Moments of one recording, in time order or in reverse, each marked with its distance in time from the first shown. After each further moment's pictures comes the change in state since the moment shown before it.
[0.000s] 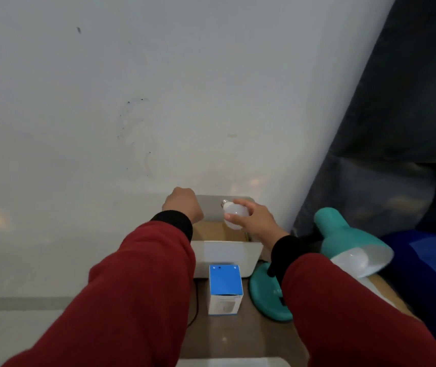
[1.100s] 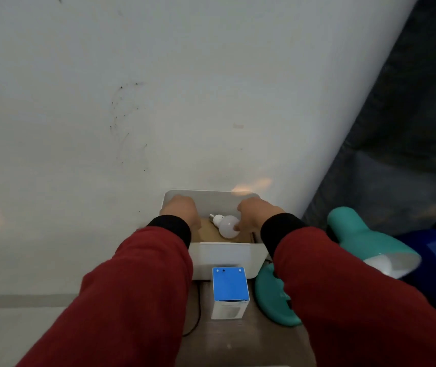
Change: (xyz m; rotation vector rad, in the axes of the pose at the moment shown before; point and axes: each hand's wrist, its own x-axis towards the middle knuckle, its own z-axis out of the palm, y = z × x) left_hand 0.034 -0.015 0.031 0.107 -0.122 0.025; right_hand 0.037 -0.027 0.009 -1.033 -0.263 0.020
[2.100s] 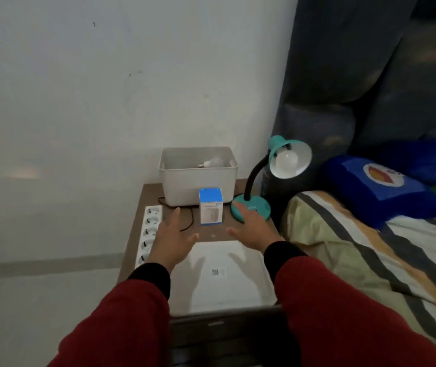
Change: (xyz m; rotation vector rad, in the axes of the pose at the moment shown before) left_hand -0.279 -0.041 0.140 -0.560 0.174 0.088; right_hand -0.262 0.016 0.158 0.524 0.202 0.003
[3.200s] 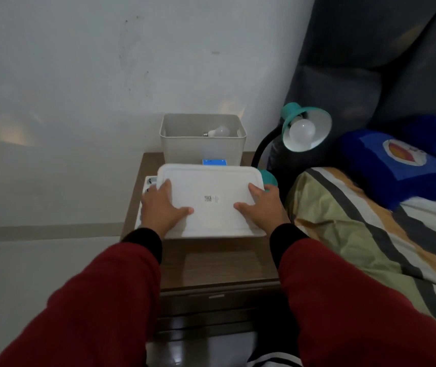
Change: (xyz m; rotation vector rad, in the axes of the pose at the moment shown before) left_hand 0.030 -0.029 -0.003 0.167 0.089 -0.038; right_hand 0.010 0.024 0.022 0.086 0.174 0.124
